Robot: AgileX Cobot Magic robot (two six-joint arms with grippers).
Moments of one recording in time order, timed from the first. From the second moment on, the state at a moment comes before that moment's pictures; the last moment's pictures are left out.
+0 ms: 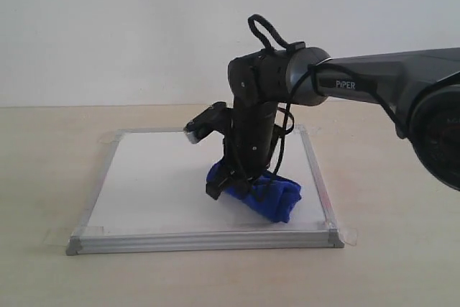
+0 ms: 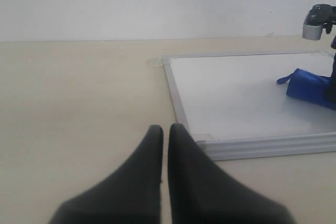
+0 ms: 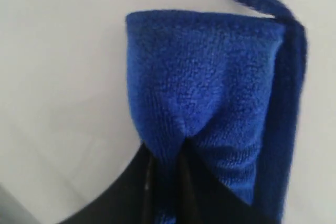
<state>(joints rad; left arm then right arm) 0.05 0.00 0.00 -0.04 0.31 0.02 0.58 2.33 -1.87 -0.03 1.00 -0.29</state>
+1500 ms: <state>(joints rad) 0.05 0.00 0.00 -0.04 0.31 0.02 0.61 2.33 -1.89 -0.07 0.96 -0.25</state>
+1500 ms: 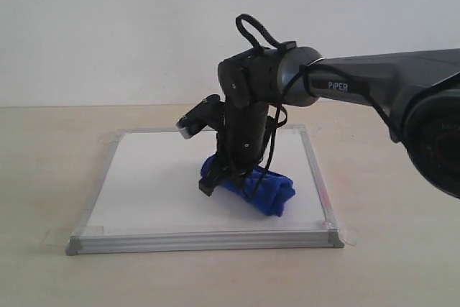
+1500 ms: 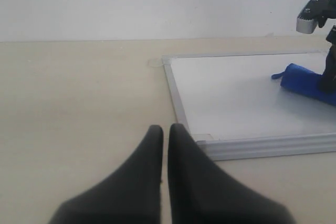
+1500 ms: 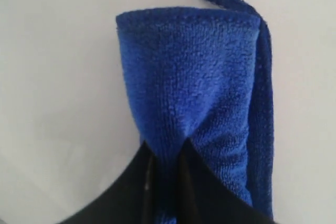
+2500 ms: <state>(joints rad) 0.05 0.00 0.00 -0.04 0.31 0.02 0.73 2.33 -1.94 -0.05 0.87 -0.09</state>
